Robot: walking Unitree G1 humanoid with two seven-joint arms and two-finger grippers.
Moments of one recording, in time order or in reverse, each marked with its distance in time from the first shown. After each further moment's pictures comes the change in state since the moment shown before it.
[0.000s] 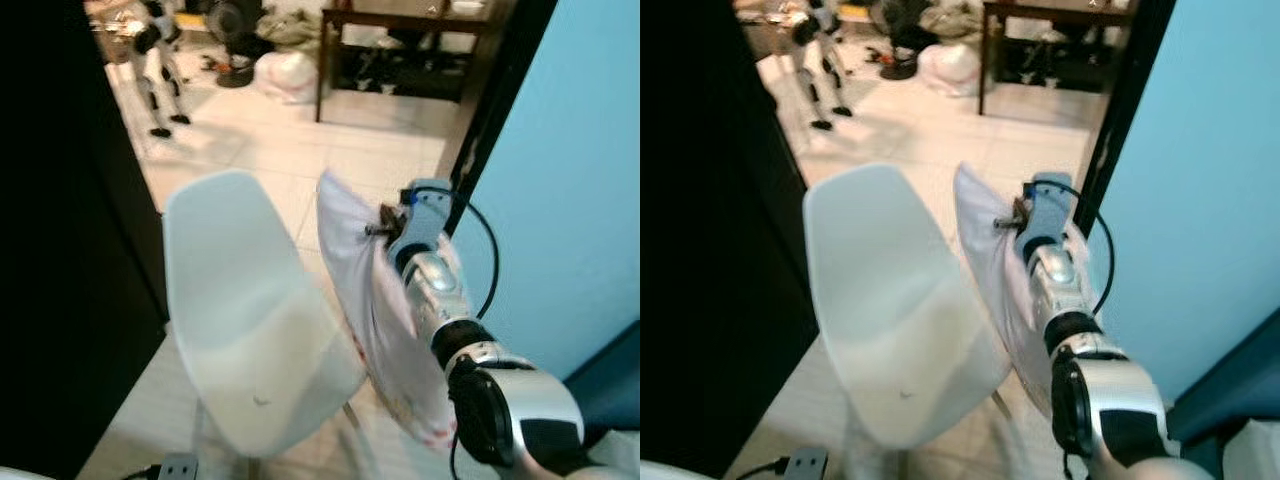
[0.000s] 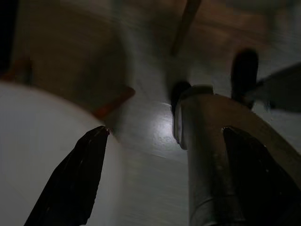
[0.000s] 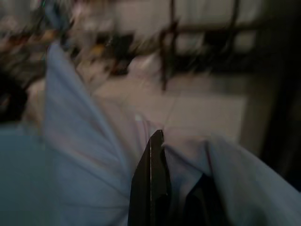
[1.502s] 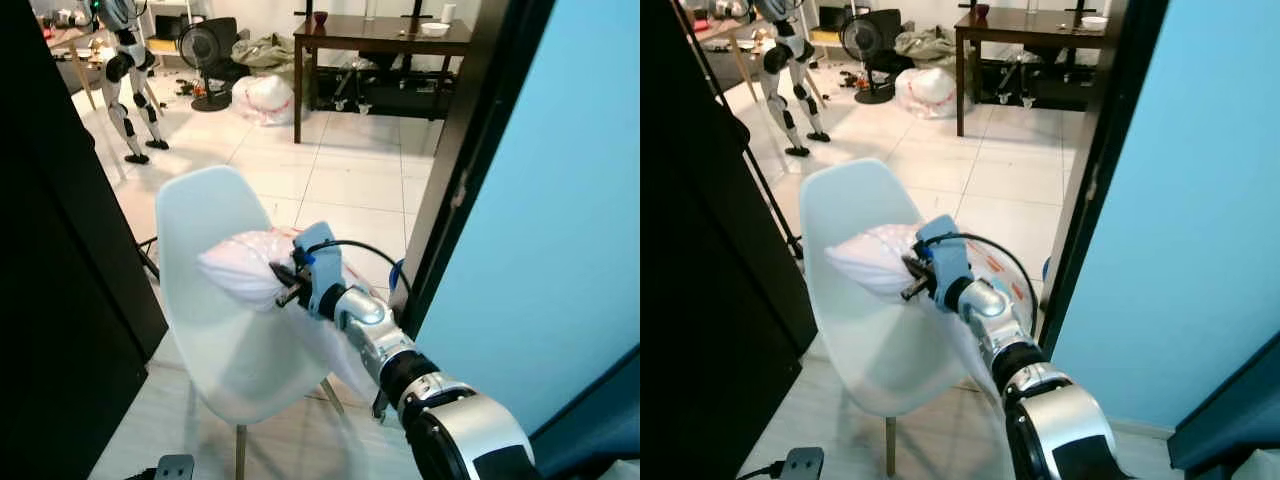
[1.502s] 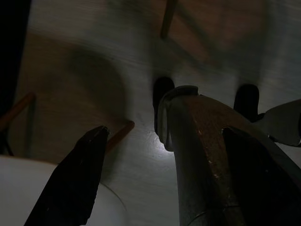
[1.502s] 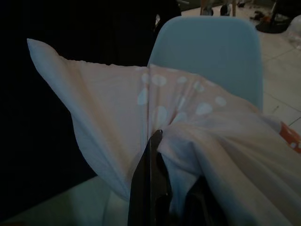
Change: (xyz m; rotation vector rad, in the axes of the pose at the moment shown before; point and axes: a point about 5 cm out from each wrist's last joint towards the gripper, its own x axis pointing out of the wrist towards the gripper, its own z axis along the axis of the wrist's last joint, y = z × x) left arm -0.001 0.005 0.001 -0.016 -0.009 0.014; right arm -0.057 0.135 -0.073 0.009 0.298 0.732
